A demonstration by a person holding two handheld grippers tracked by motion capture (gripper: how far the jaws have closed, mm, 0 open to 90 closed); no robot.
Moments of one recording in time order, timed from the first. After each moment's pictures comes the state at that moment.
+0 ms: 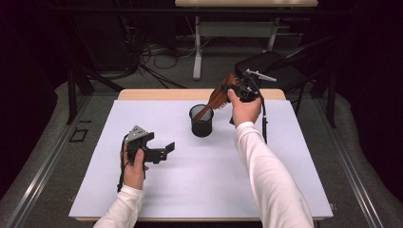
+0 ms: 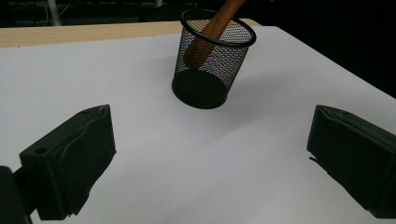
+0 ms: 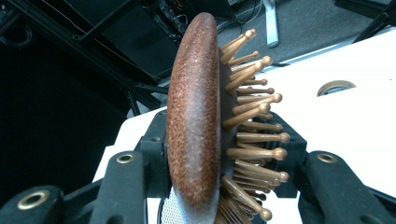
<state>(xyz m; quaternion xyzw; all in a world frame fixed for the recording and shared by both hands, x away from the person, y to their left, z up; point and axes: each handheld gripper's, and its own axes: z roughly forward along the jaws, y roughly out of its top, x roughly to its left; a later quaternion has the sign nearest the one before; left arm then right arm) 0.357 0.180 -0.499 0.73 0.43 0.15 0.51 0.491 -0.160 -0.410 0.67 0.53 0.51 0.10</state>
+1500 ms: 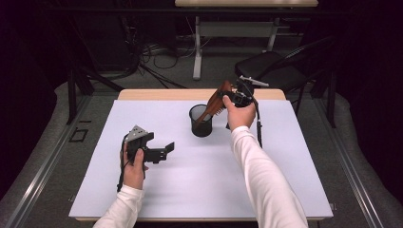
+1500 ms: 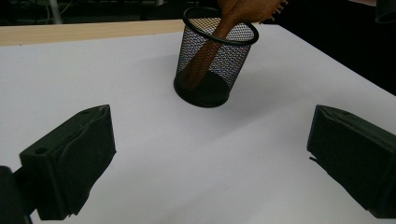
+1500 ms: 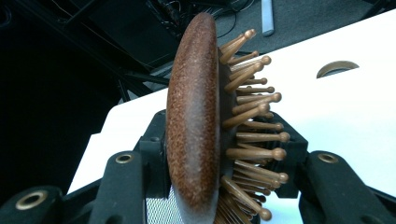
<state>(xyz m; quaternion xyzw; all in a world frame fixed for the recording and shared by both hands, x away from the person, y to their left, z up) 0.358 0.180 -0.500 0.73 0.44 0.15 0.51 0.495 -0.150 -0.435 0.67 0.54 0.49 0.10</state>
